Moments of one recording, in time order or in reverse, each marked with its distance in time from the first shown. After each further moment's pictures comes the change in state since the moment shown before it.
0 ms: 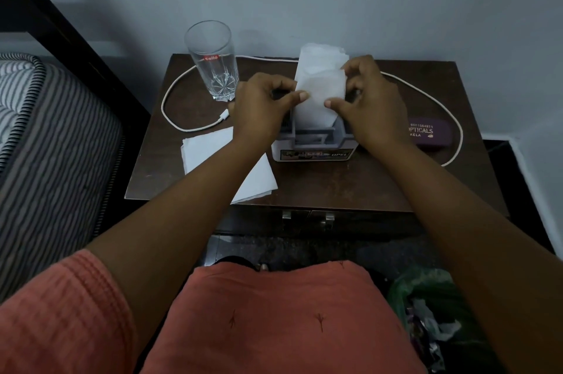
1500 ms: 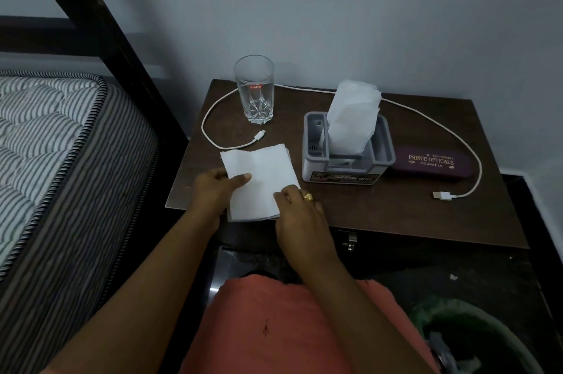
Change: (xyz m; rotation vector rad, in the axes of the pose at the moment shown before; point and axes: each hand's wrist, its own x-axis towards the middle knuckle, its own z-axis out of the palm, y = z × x) left_hand -0.080 -0.065 -0.088 -0.281 0.112 -0.742; right_hand -0.123 -0.054 0.119 -0.373 -0.246 -0.209
